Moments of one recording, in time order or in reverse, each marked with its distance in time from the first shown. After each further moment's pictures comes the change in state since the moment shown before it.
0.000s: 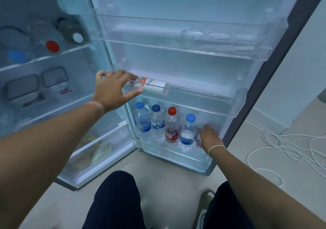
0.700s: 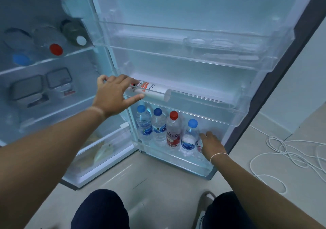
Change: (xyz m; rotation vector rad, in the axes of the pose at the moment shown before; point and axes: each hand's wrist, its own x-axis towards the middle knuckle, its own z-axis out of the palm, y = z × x) left_hand 0.001 0.000 0.000 0.024 -0.028 -0.006; right_hand 0.012 0.009 0.013 -0.020 0.037 -0.039
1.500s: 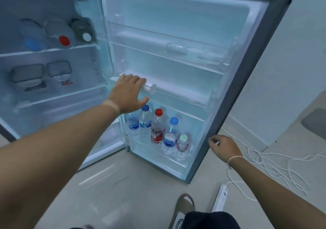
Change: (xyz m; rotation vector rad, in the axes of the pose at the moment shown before) left_hand -0.025 0.077 -0.023 0.034 -0.158 0.004; right_hand -0.074 0.085 -0.056 0.393 0.208 0.061
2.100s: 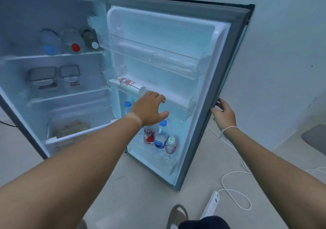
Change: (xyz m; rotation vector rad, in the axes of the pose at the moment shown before) left_hand -0.032 0.114 -0.022 -0.289 -0.028 -0.026; right_hand 0.017 -0.038 -0.092 0.740 0.177 -0.016
